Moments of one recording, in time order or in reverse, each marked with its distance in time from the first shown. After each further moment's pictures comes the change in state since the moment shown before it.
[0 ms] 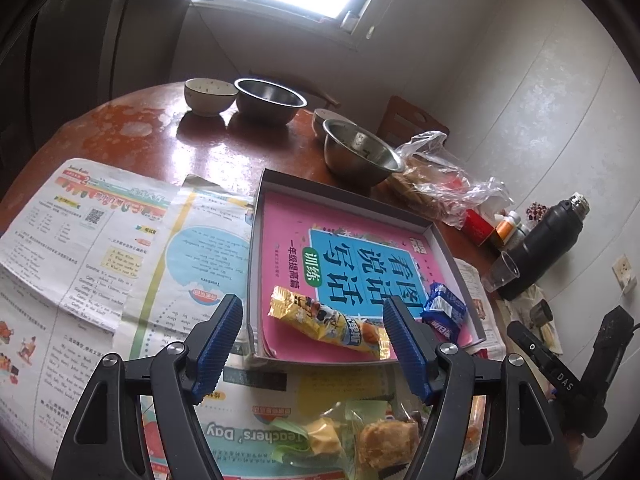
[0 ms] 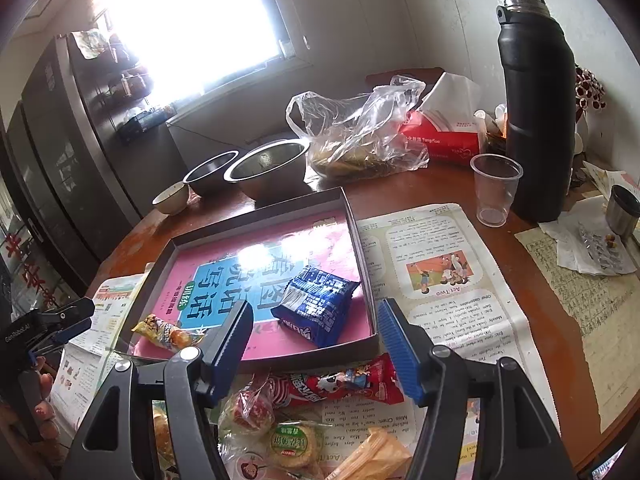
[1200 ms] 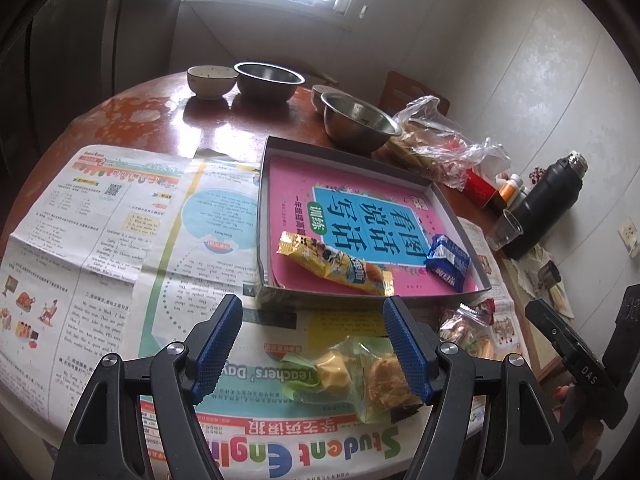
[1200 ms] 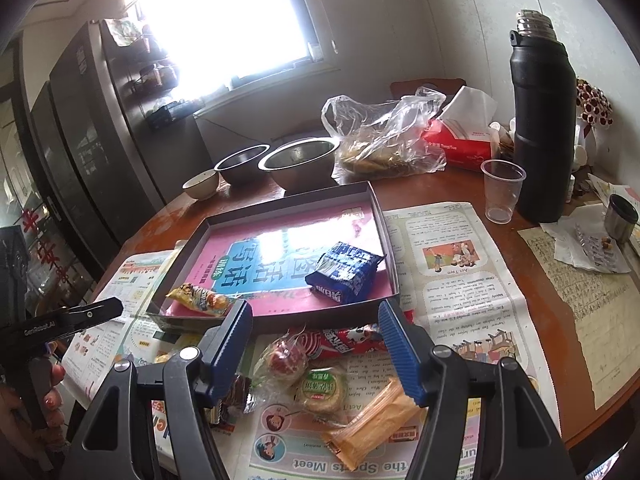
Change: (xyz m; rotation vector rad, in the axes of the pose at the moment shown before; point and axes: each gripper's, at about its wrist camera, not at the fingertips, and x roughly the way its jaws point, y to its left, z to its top) left arm -0.021 -0.008 -0.033 0.062 0.071 0.049; right arm -0.041 0.023 -0.027 -0.072 -0.002 0.056
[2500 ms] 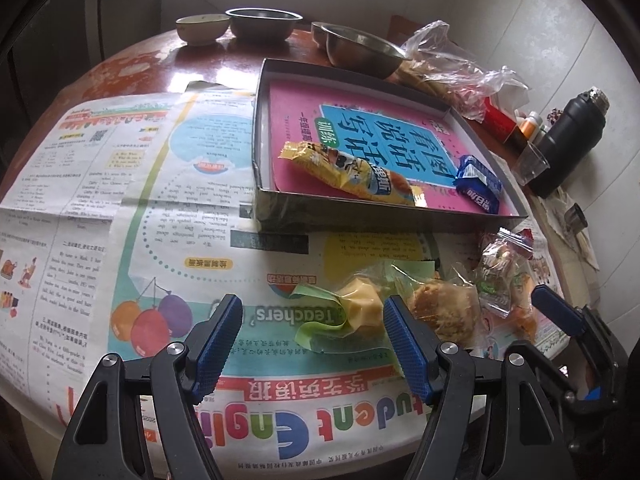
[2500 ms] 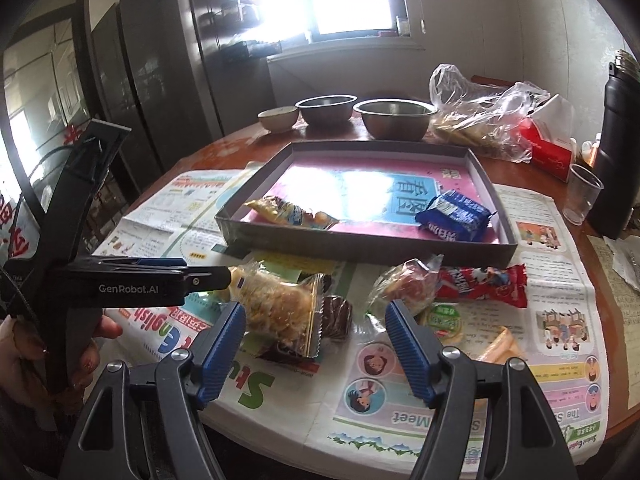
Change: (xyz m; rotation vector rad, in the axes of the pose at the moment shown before) left arm 0.043 -0.001 -0.039 0.068 0.171 0.062; right arm 0.019 0.082 -0.060 -0.233 0.121 0.119
